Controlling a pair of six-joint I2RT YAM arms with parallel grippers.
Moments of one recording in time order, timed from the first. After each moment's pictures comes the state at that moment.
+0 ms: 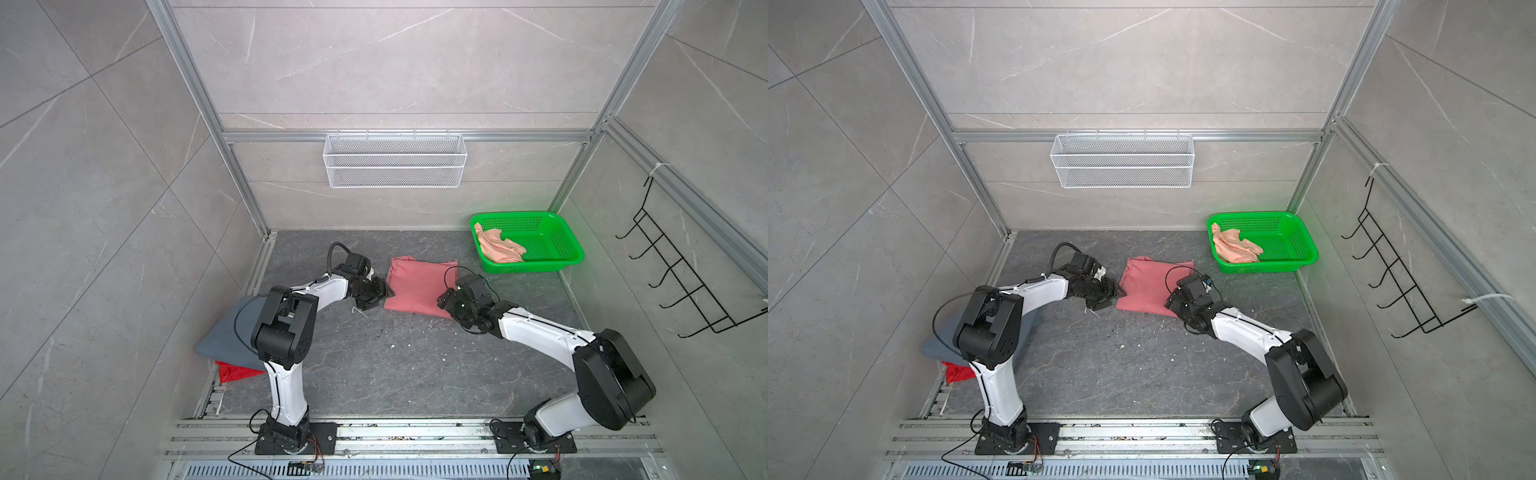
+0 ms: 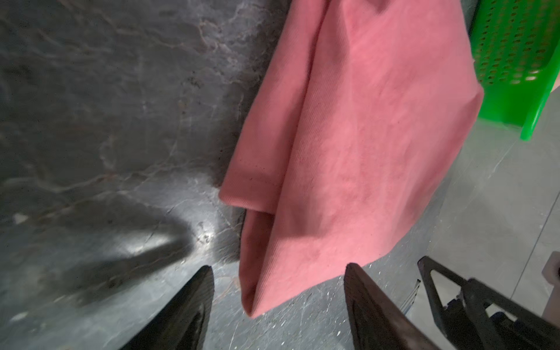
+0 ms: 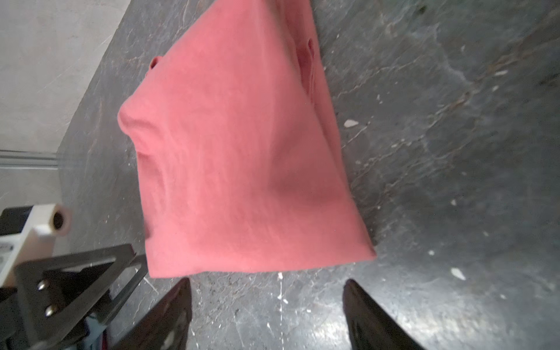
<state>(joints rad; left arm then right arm) -0.39 1.95 1.24 -0.33 0.52 -0.71 0.53 1.49 0.82 -0.15 0.05 1.07</state>
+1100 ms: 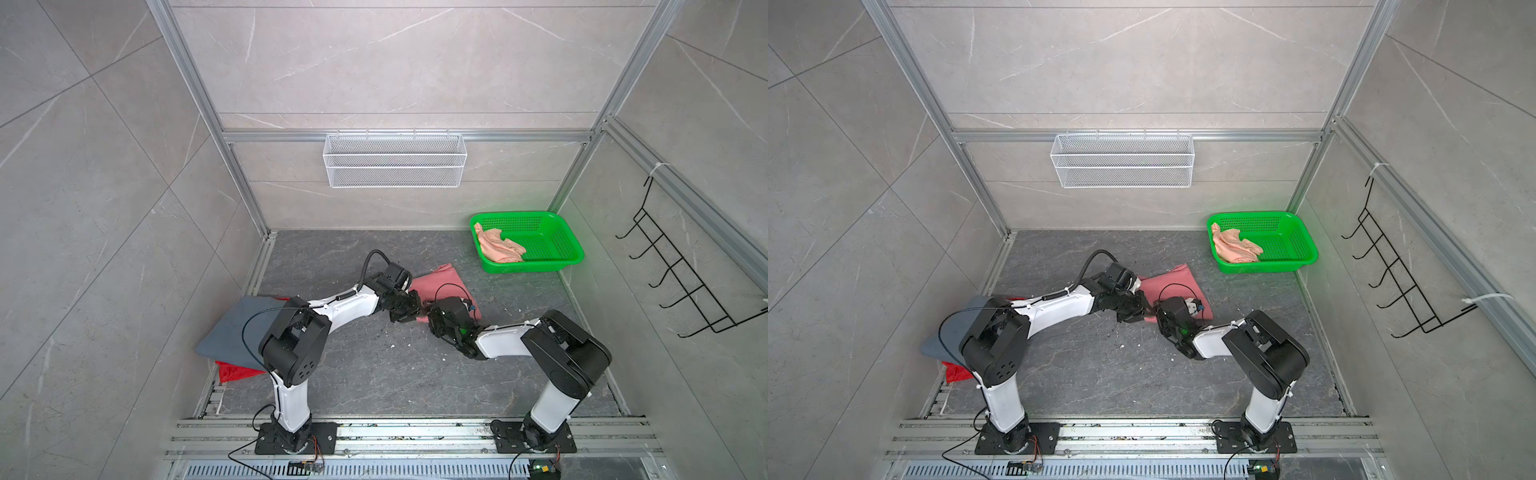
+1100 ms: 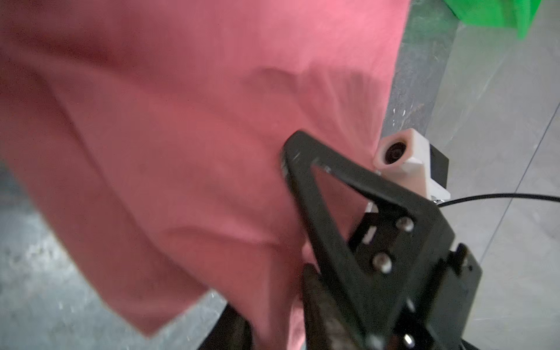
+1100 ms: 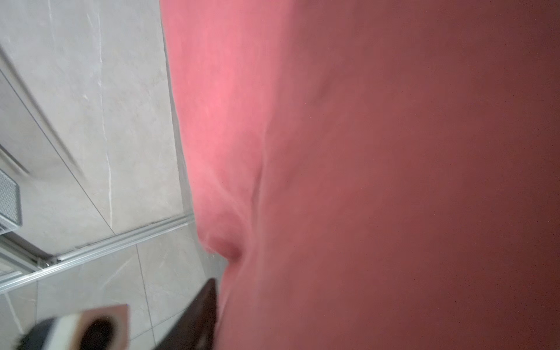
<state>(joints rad) -0.70 1.83 1.23 -0.40 0.47 -0.88 0.66 1.75 0.65 0.53 0.16 1.67</state>
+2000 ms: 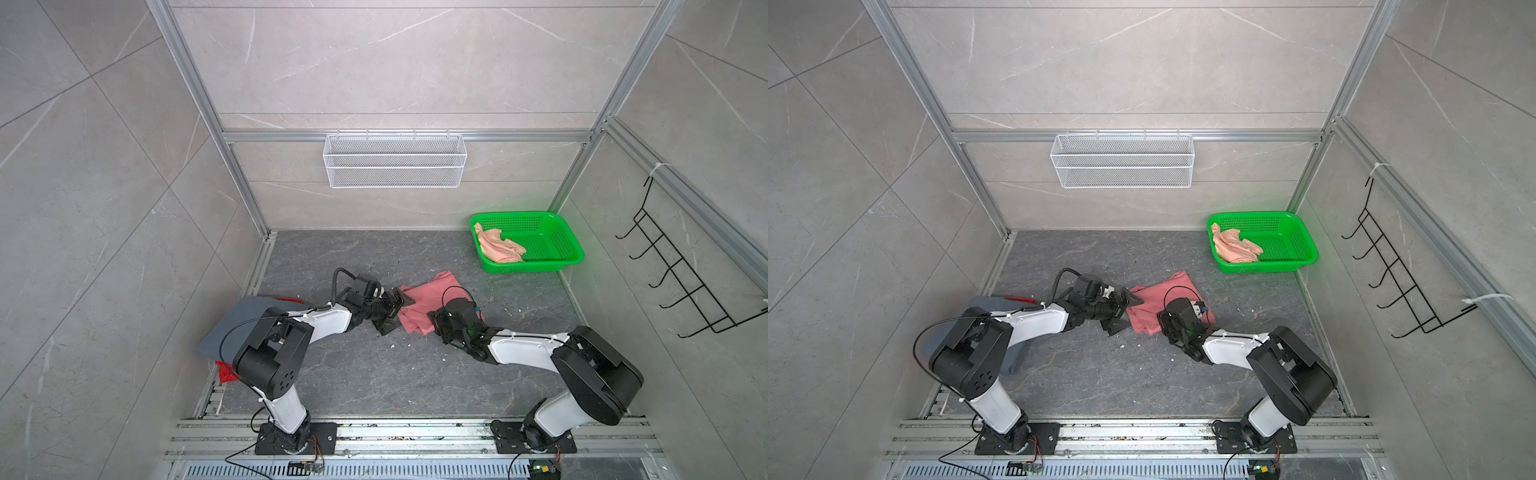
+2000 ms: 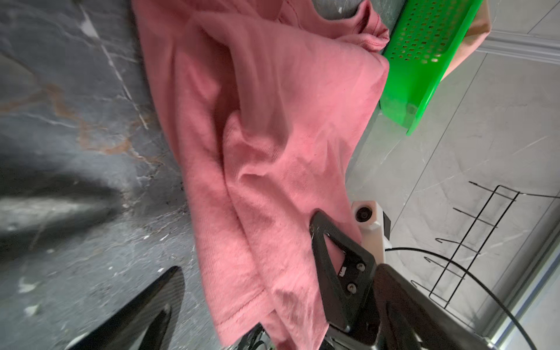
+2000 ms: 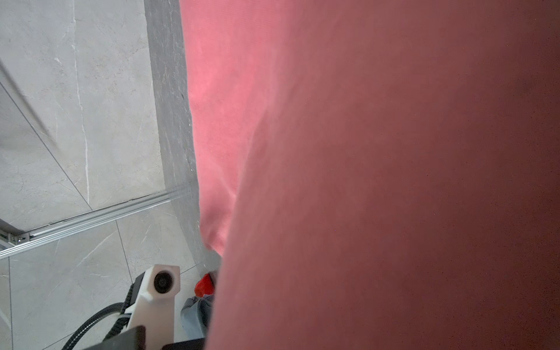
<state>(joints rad) -0.56 1.72 0.88 0.11 0.62 -1.31 0.67 1.56 0.61 0.32 0.07 1.62</state>
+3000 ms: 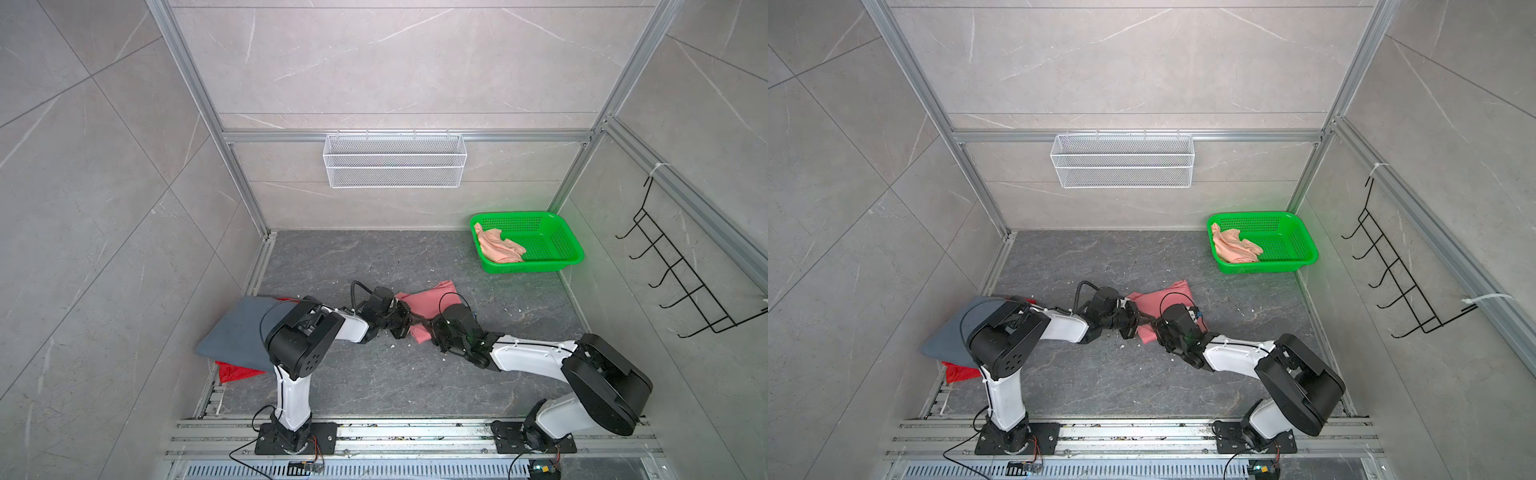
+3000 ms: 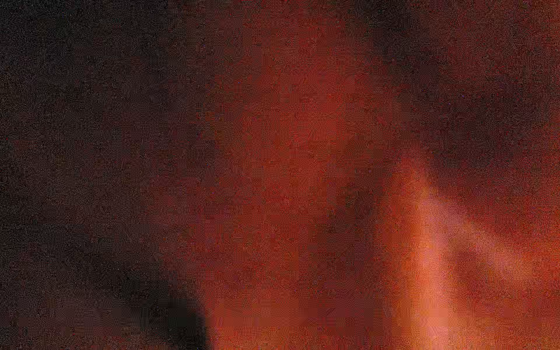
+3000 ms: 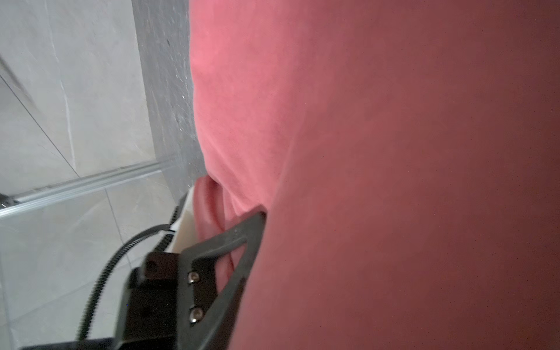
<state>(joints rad) -0.66 1.89 0.87 0.36 0.58 -1.48 0.74 1.50 0.58 0.25 0.03 1.63</state>
